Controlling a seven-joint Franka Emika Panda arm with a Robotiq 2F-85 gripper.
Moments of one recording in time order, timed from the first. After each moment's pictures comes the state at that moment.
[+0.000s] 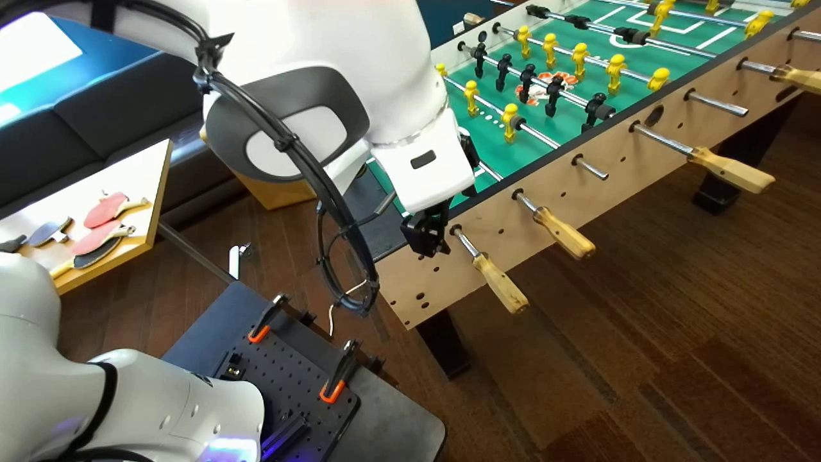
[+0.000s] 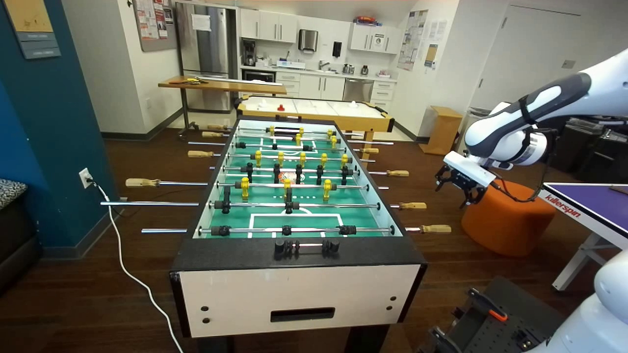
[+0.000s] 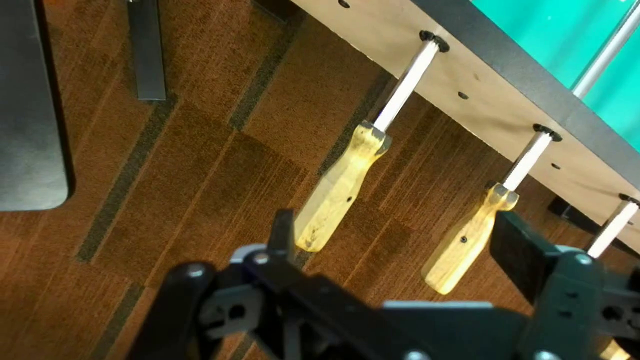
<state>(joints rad) -0.34 -0.12 -0.24 -2.58 0.15 2.62 0.83</state>
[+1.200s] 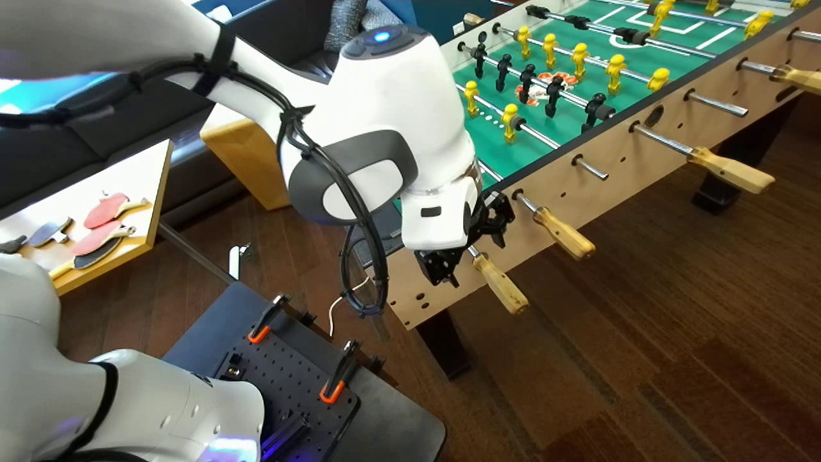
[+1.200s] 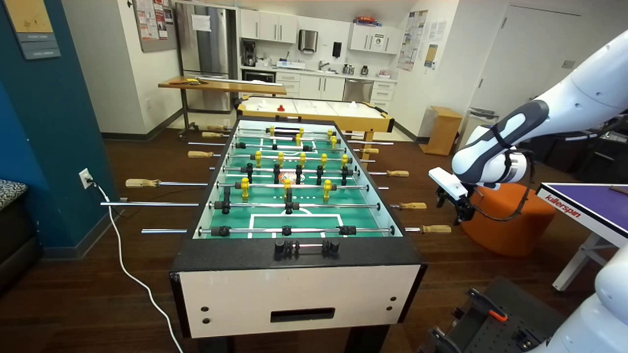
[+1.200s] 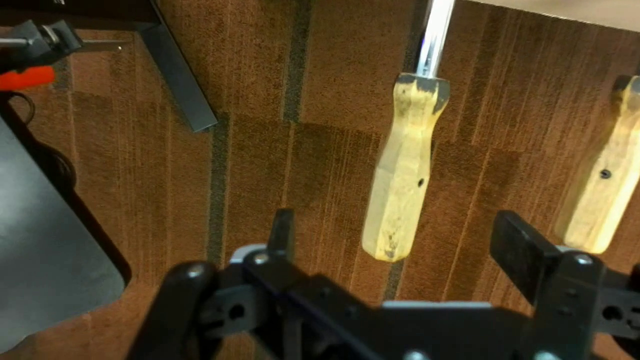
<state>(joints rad) -0.33 0.11 -0.26 -2.55 0.01 2.75 1.36</state>
